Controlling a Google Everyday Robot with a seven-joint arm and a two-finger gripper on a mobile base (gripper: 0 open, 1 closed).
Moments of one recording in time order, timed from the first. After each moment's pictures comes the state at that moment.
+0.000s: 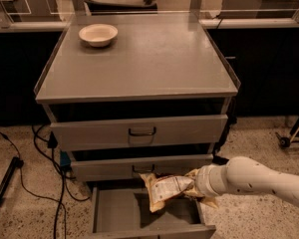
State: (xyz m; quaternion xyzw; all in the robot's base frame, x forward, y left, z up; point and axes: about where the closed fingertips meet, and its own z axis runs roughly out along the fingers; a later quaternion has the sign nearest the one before) arm 0.496 -0.143 0.495 -0.60 0.74 0.10 0.30
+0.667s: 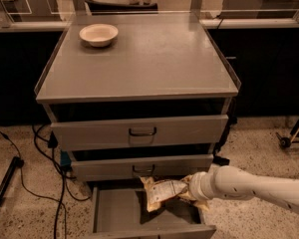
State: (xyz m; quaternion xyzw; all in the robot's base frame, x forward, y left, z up) arm 0.517 -0.141 0.414 -0.58 0.75 0.09 0.30
